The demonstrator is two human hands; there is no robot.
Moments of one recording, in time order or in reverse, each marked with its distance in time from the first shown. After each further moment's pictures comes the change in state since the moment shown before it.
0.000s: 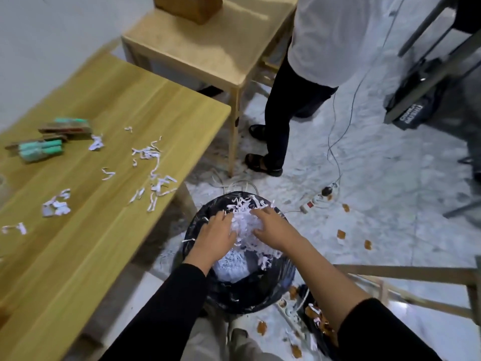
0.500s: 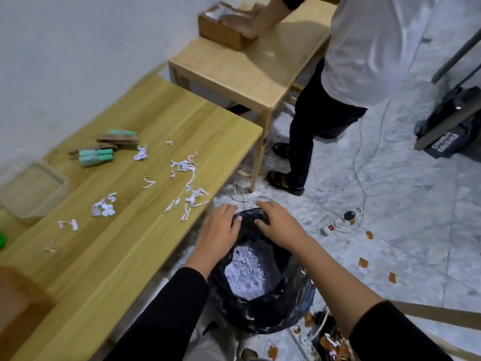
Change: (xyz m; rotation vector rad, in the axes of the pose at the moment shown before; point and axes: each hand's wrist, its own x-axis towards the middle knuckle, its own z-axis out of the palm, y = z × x) left_hand -0.014 -0.031 -0.060 -0.131 0.384 -0.010; right_hand 0.023 -0.061 -0.034 0.025 0.144 -0.200
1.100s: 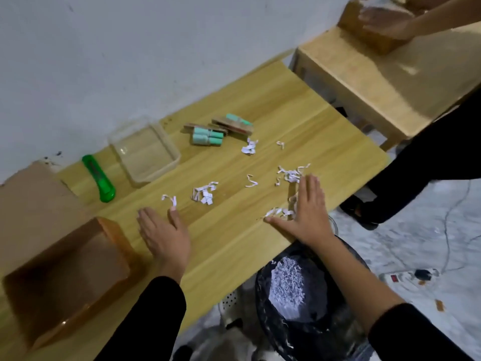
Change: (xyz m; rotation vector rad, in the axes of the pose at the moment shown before) left_hand -0.073 -0.223 -0.088 -0.145 0.683 -1.097; right_hand 0.128 -0.124 0.075 -0.262 0.023 -0.160
